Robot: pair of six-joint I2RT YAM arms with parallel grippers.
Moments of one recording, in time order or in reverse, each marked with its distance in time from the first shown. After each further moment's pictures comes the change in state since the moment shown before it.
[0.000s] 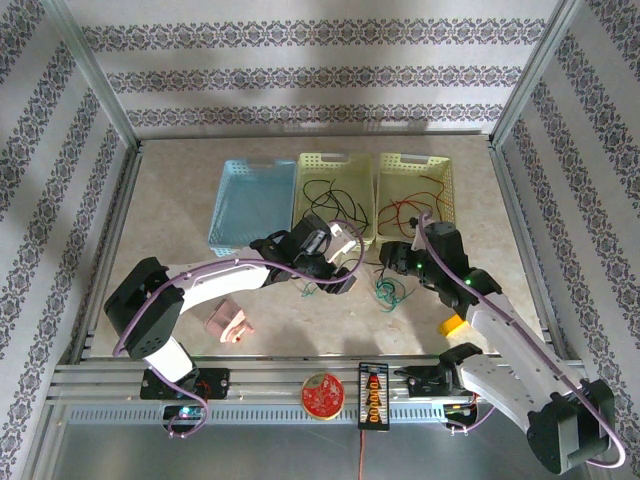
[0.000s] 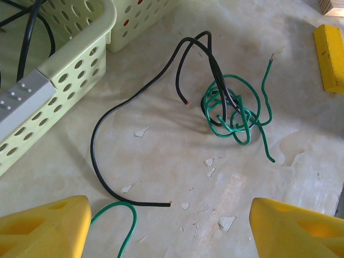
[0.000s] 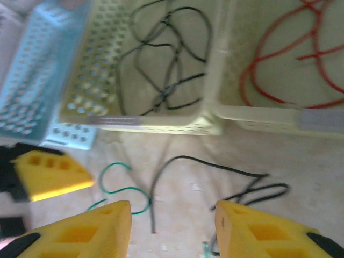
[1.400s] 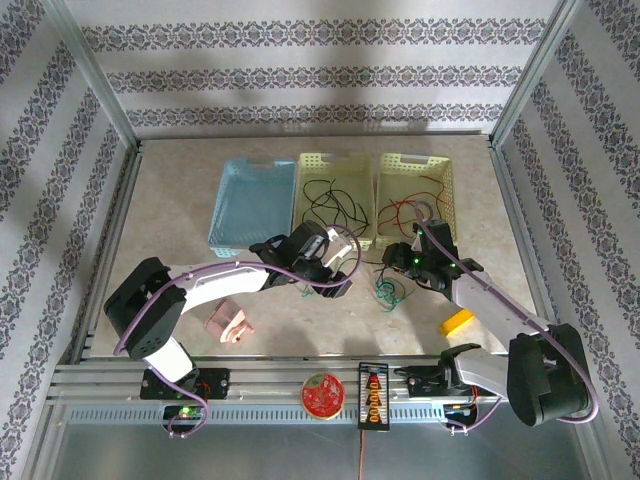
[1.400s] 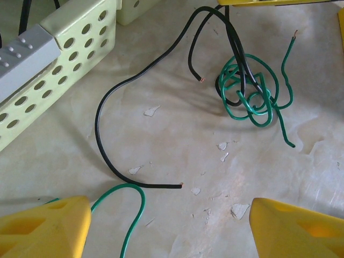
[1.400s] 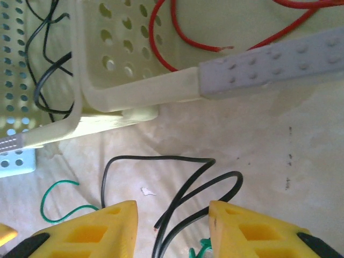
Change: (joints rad) left arm 0.000 -0.001 -0.044 0.008 -0.025 -0.011; right arm -0.098 0.262 -0.051 0.130 -0.083 0.133
